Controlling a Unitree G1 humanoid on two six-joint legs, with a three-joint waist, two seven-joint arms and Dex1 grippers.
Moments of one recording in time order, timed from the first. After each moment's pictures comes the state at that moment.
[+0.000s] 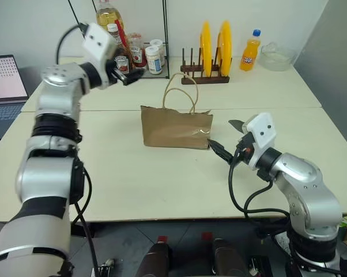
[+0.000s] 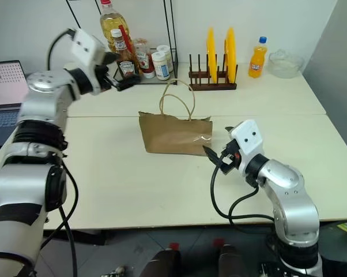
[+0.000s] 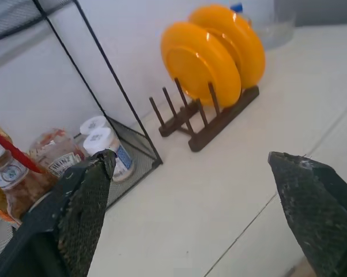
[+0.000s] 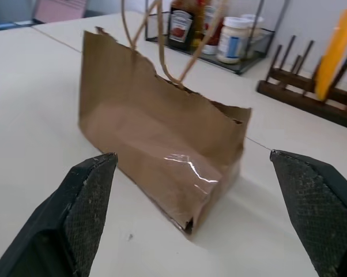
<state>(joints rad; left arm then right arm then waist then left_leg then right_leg) -1.30 0.59 -0.11 1.09 -0.04 -0.06 -0.83 -0.30 -0.25 -0.02 -0.74 0.06 0.92 0.56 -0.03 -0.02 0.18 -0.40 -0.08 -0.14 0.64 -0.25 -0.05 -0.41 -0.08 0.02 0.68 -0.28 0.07</state>
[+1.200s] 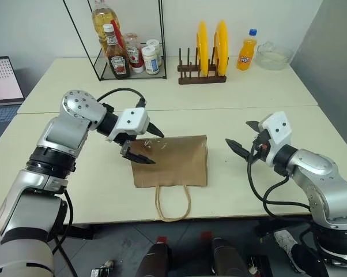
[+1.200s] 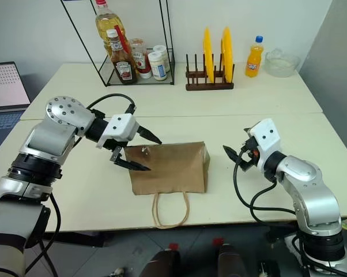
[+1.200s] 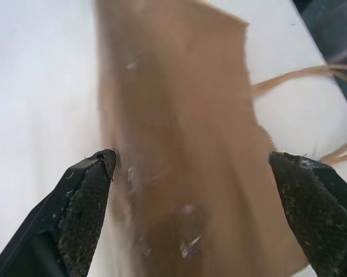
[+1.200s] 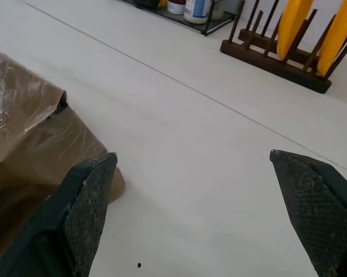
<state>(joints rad) -0.90 0.84 -0.35 0.27 -0.18 -0.02 -1.61 -0.33 -0.53 -0.07 -0.48 0.25 0.76 0.60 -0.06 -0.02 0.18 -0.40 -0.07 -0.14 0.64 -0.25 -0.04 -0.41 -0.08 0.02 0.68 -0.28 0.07</state>
